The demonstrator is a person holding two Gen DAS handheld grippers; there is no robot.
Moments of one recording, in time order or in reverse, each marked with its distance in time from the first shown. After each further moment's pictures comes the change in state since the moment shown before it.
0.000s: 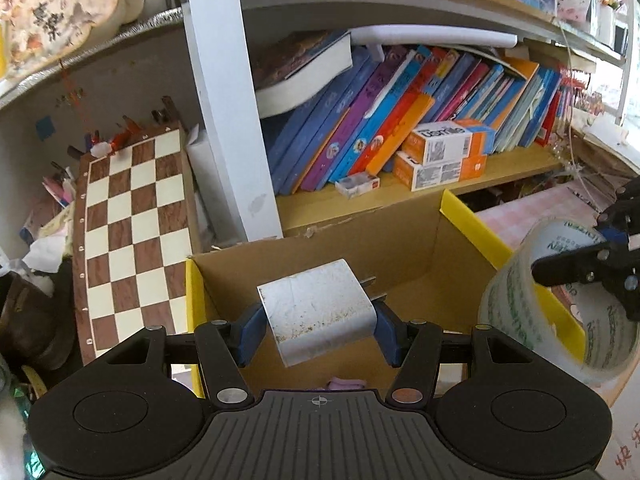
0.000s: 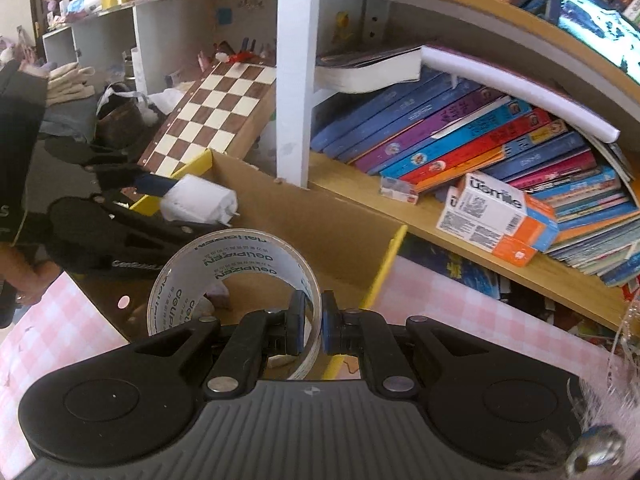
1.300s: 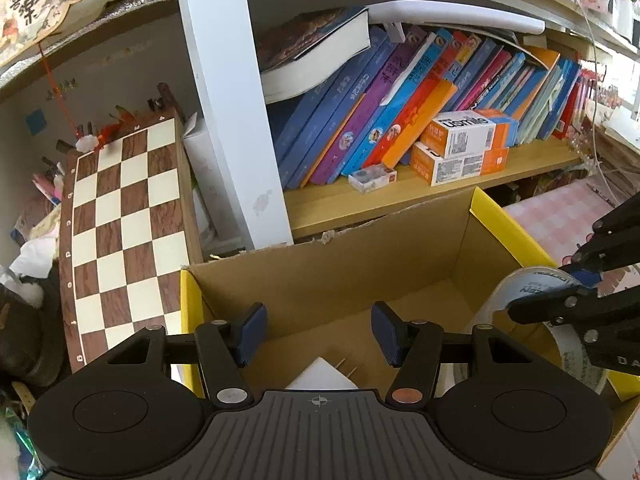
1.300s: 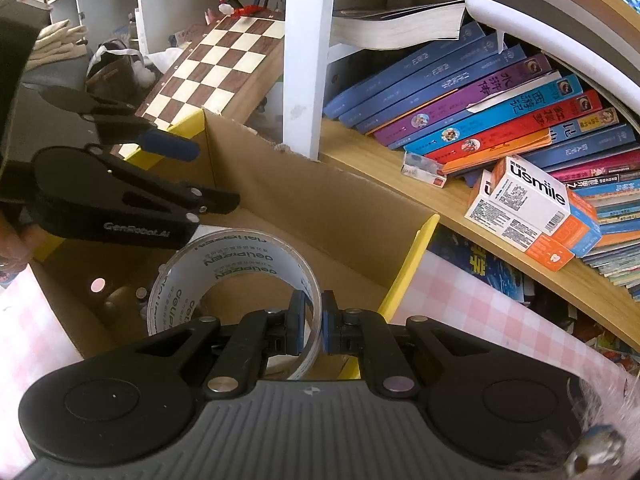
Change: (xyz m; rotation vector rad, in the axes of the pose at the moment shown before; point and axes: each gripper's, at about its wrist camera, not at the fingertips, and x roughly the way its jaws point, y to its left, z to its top) left arm 0.029 0.008 0.010 -0.012 0.027 0.011; right arm 0.057 -0.007 0.008 -0.057 0.087 0.027
